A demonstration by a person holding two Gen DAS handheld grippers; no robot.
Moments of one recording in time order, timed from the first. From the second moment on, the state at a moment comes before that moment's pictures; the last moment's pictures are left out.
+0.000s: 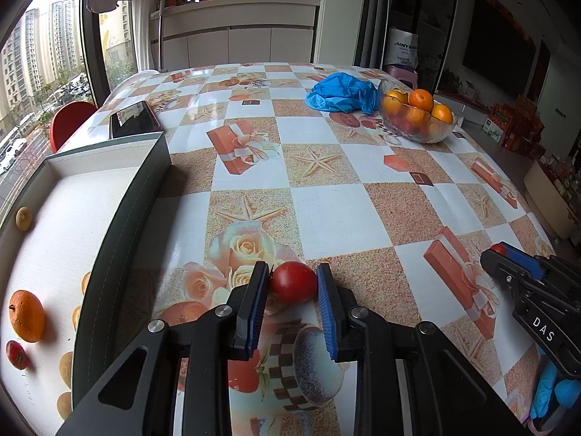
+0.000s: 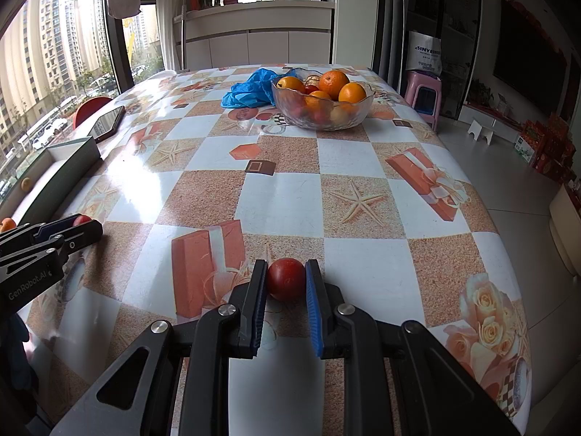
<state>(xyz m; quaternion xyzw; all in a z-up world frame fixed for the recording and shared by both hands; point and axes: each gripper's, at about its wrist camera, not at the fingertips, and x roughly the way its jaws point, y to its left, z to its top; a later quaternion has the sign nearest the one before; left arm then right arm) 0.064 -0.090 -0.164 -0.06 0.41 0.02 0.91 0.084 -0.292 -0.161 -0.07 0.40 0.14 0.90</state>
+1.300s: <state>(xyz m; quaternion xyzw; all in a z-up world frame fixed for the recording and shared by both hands) 0.067 -0.089 -0.159 -0.05 0.44 0.02 0.90 0.089 -0.290 -0.152 -0.05 0.44 0.14 0.89</state>
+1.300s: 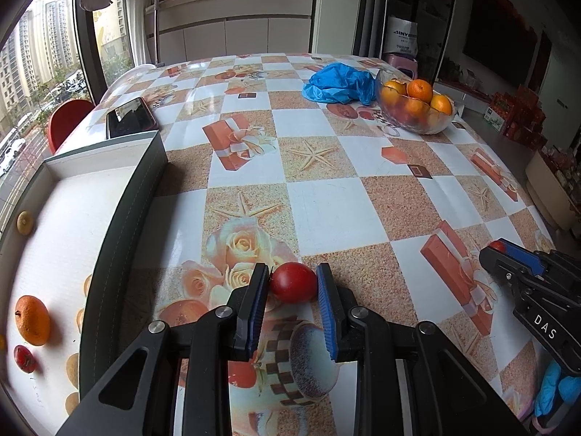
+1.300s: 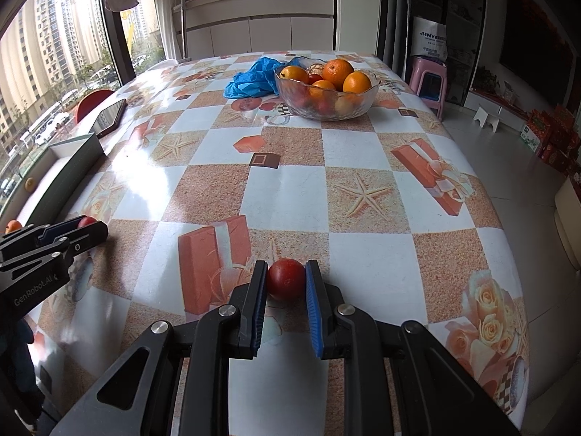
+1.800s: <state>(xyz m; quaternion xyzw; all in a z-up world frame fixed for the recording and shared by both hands) 0.047 -0.083 -0.129 -0.06 0.42 0.01 0.91 0.075 -0.279 -0.124 -0.03 0.43 0.17 0.89</state>
